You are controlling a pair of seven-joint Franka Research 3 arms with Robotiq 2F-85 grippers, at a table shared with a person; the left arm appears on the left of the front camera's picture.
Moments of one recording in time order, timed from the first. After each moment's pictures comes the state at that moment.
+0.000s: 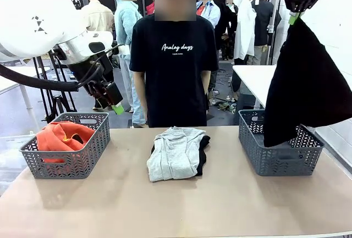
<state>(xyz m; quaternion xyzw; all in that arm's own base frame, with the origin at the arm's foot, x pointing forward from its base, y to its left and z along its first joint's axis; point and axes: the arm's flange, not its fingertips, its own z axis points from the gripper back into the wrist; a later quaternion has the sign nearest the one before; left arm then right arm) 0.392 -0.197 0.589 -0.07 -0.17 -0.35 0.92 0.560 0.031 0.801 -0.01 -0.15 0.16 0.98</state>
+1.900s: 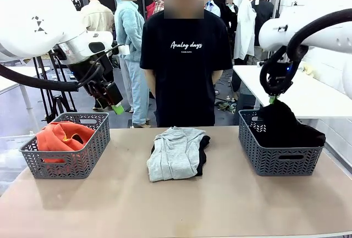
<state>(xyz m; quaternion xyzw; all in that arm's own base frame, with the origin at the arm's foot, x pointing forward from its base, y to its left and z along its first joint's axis) 0.392 -0.197 0.589 -0.07 -0.17 -0.35 0.92 0.691 0.013 0.492 0.01 -0.04 0.12 0.99</state>
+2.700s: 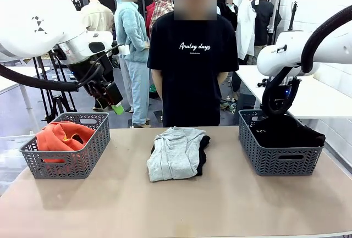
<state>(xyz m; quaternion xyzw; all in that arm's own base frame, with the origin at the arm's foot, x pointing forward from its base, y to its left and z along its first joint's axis) 0.392 -0.197 0.589 -0.07 -0.17 -0.35 0.92 0.646 0.025 0.430 0.01 -0.01 0.12 0.99</state>
